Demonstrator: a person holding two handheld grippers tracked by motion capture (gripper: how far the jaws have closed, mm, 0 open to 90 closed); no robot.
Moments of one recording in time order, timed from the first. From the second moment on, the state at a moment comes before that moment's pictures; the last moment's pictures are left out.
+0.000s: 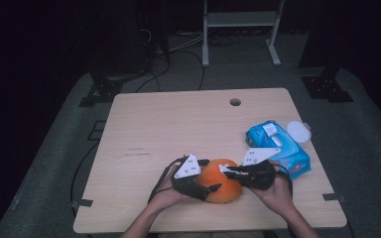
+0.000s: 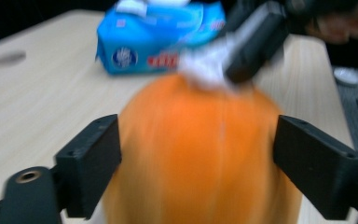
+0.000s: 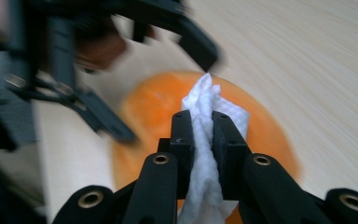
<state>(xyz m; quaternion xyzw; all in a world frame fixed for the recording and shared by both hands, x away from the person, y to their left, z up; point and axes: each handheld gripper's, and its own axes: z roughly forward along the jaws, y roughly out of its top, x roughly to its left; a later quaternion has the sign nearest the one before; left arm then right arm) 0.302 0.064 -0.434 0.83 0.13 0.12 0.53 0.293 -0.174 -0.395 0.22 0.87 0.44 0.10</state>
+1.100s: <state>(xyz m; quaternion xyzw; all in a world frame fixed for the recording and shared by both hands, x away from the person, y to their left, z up) 0.320 0.096 -0.439 0.83 0.16 0.08 0.52 0.299 -0.187 -0.406 0.26 0.85 0.45 0.08</state>
